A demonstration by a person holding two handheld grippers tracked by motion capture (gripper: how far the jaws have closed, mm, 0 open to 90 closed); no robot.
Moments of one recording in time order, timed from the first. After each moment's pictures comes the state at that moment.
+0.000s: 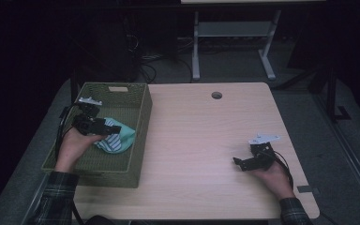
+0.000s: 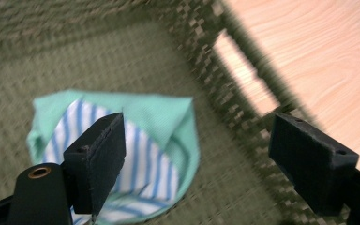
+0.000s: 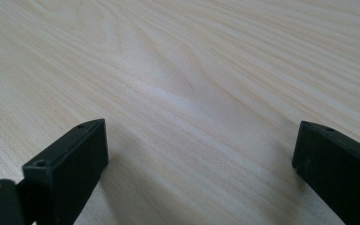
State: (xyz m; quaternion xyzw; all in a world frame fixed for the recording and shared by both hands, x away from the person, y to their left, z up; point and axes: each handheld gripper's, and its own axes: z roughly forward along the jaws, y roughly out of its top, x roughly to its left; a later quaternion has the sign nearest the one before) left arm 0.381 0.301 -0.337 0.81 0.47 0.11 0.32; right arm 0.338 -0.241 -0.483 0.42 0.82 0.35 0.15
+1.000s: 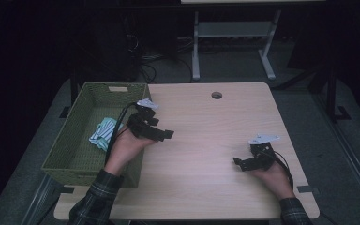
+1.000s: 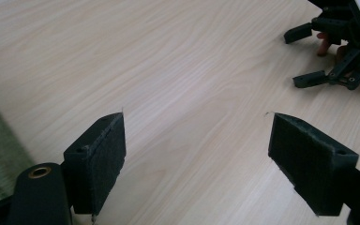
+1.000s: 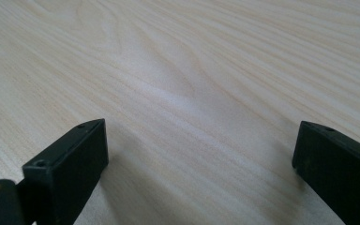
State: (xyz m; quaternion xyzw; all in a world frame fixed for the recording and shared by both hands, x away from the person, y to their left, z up) left arm 0.370 0.152 -0.337 0.85 0.36 0.07 0.37; right arm 0.338 -0.241 -0.483 0.42 0.82 0.35 0.16
